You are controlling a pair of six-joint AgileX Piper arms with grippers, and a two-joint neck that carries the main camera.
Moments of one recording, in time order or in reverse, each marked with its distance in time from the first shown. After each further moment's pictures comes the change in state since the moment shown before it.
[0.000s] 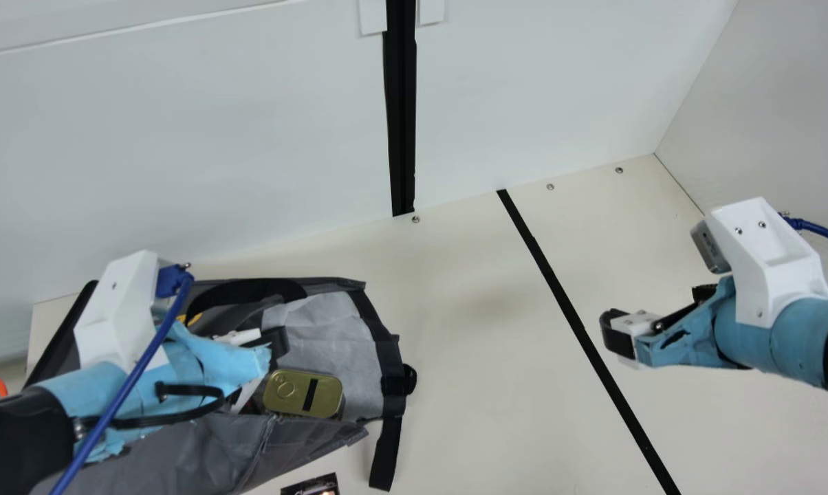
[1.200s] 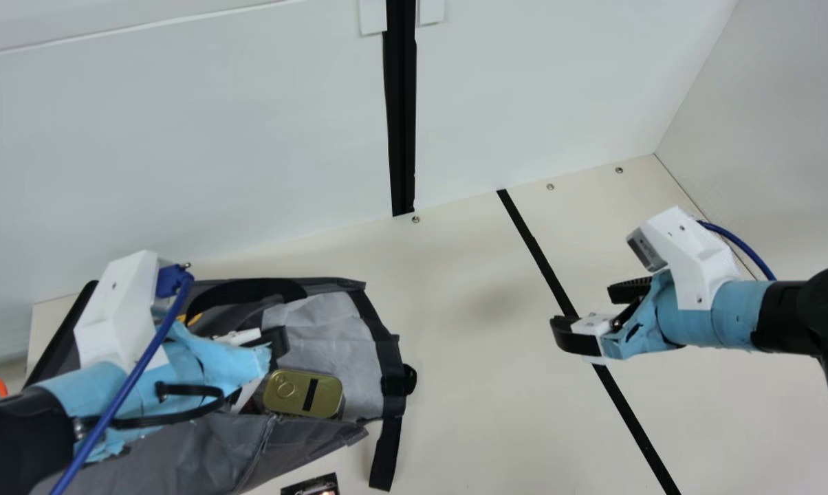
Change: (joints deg) left arm 0.0 0.0 0.0 0.0 0.0 0.0; right arm -2.3 12.7 9.1 20.2 -3.3 -26.0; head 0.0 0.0
